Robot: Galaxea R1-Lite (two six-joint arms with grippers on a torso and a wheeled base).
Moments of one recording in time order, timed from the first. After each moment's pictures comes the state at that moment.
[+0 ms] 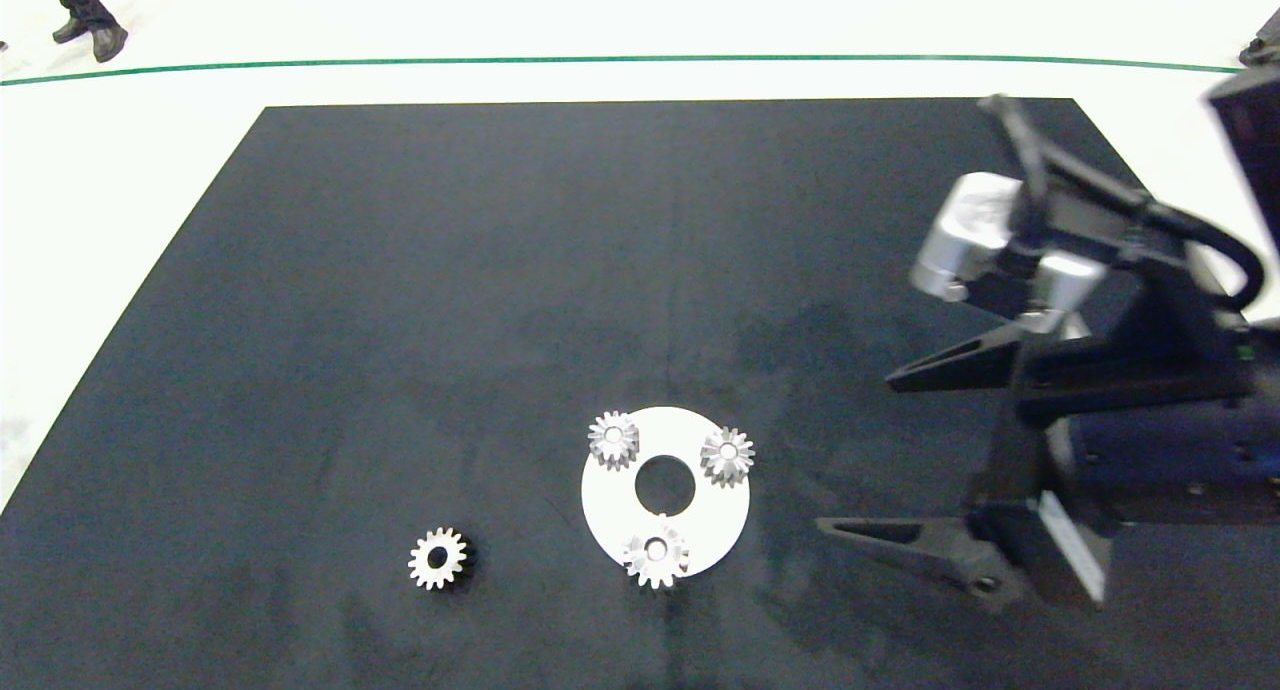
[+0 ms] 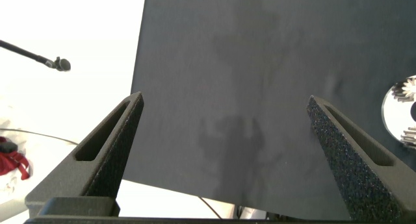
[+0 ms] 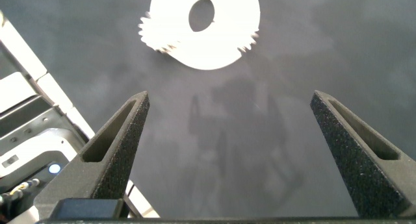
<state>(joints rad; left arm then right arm) 0.11 0.94 -1.62 1.07 0.11 0.01 0.87 1.49 -1.38 0.57 -0.11 -0.22</state>
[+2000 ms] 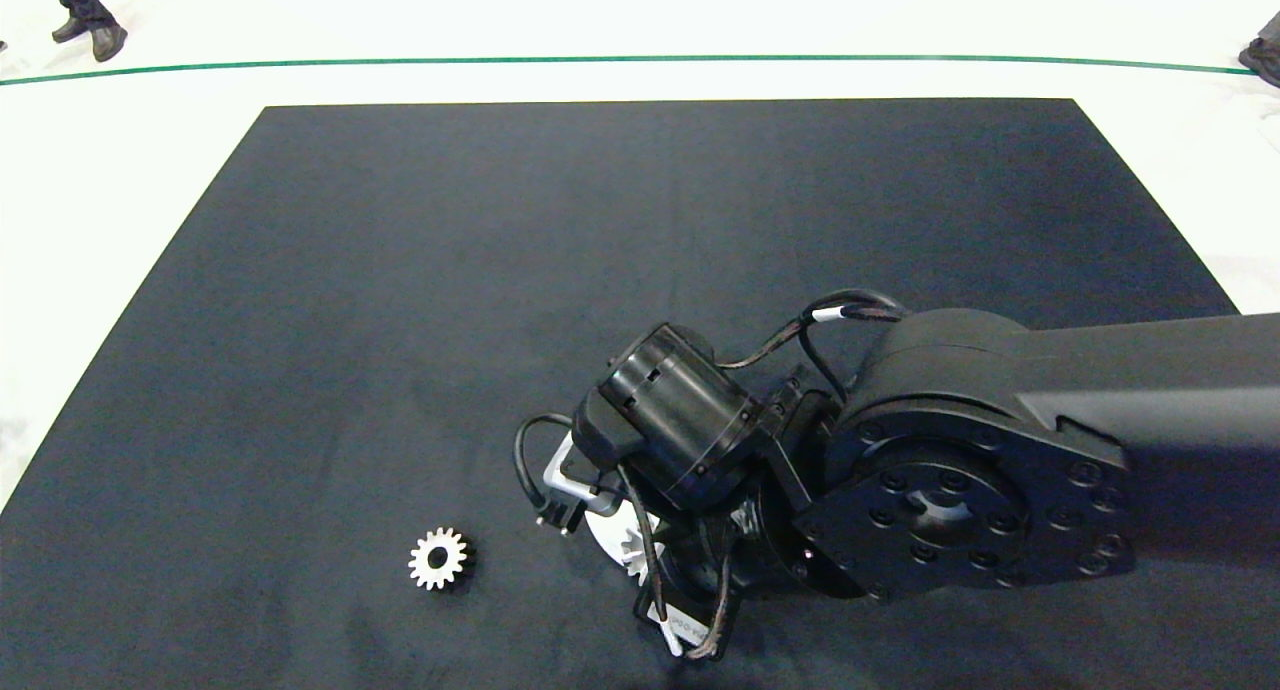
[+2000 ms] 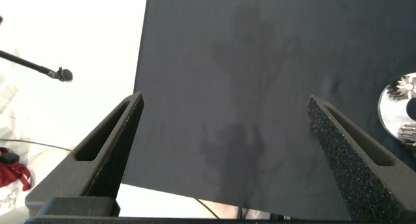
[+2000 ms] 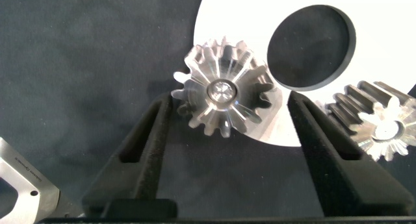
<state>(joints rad) 0.10 0.91 -1.62 1.07 0.10 0.03 1.00 2.02 -1.61 0.64 -0.29 -0.25</state>
